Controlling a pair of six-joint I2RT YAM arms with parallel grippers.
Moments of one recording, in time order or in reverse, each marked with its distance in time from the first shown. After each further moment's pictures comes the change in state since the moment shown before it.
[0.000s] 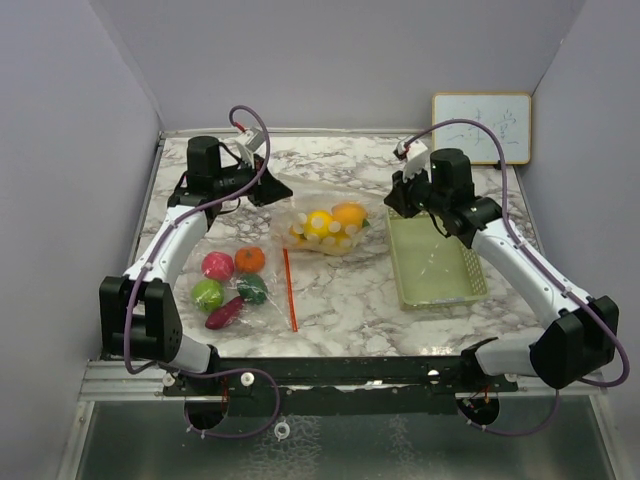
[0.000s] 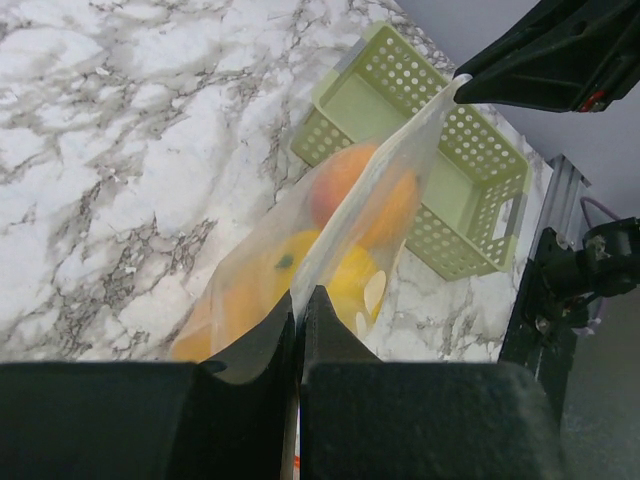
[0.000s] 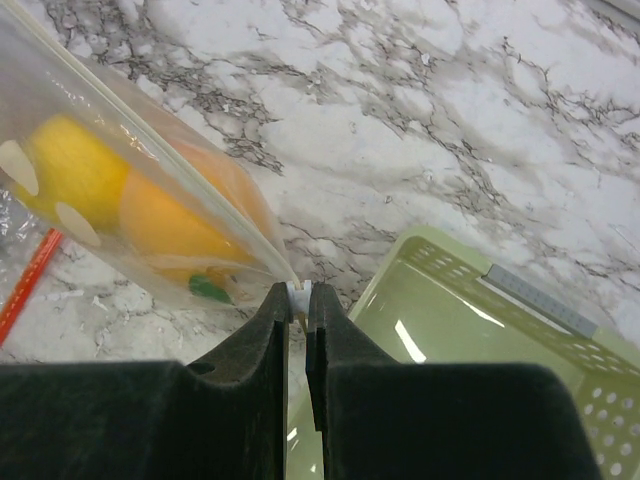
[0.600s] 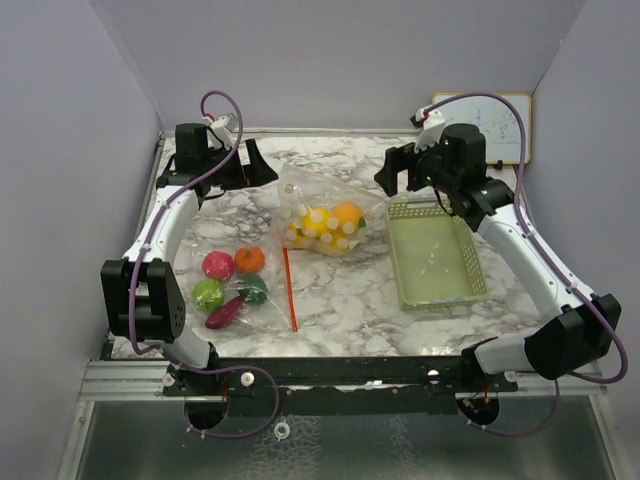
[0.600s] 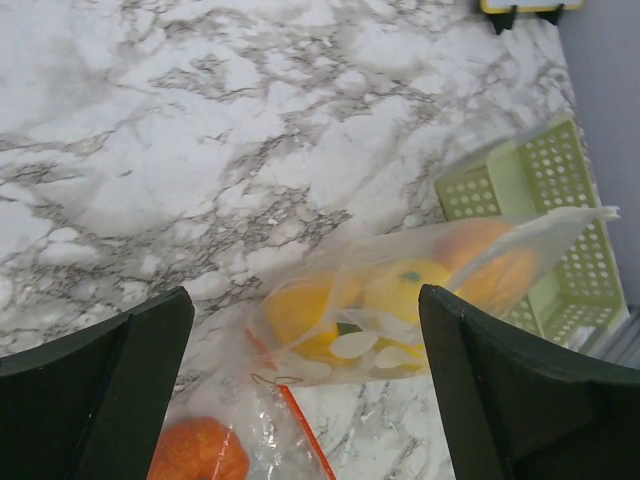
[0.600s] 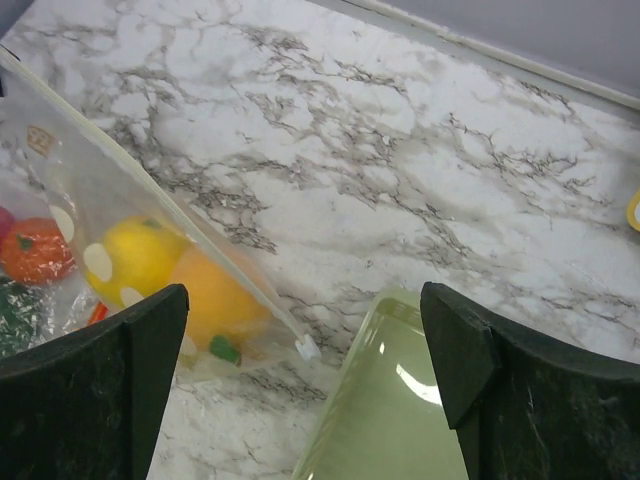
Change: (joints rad) left arm 0.092 0.130 0.184 -0.235 -0.278 -0.141; right arm -0.029 0.041 0.159 -0.005 0.030 0.128
